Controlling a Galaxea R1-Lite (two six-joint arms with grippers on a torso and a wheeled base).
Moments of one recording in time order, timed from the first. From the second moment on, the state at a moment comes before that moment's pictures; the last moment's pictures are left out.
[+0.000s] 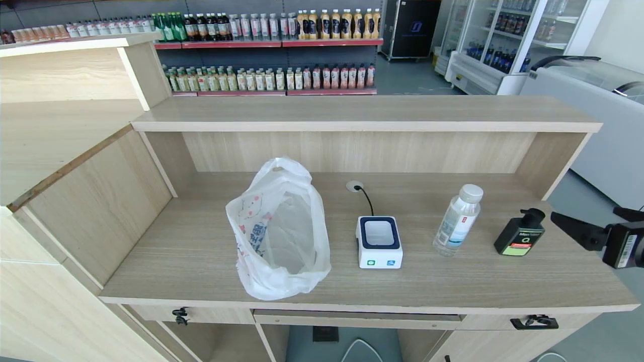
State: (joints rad) left arm 0.00 0.00 0.00 0.04 0.08 0.07; right arm -0.05 1.18 -0.44 -0.56 0.07 -0.13
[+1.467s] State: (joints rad) left arm 0.00 0.00 0.00 0.03 0.08 0.07; right arm 0.08 1.90 -0.49 -1.11 0.14 -0.20
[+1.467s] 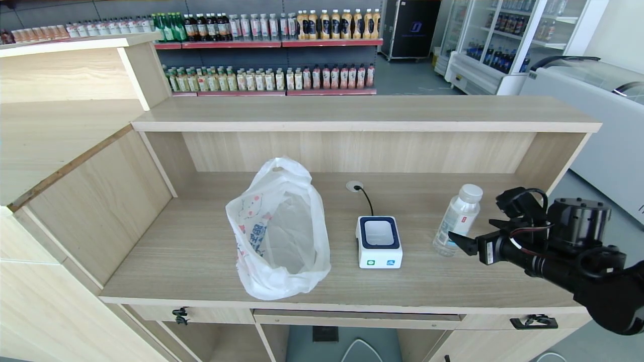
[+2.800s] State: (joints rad) left arm 0.00 0.00 0.00 0.03 0.08 0.07; right arm 0.13 2.15 -0.73 -1.21 0.15 -0.21
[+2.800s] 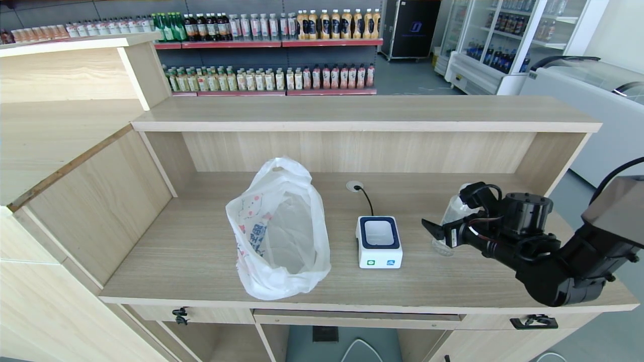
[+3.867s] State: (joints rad) left arm 0.00 0.00 0.00 0.04 0.08 0.07; right arm 0.12 2.26 -0.83 -1.21 0.20 -0.20
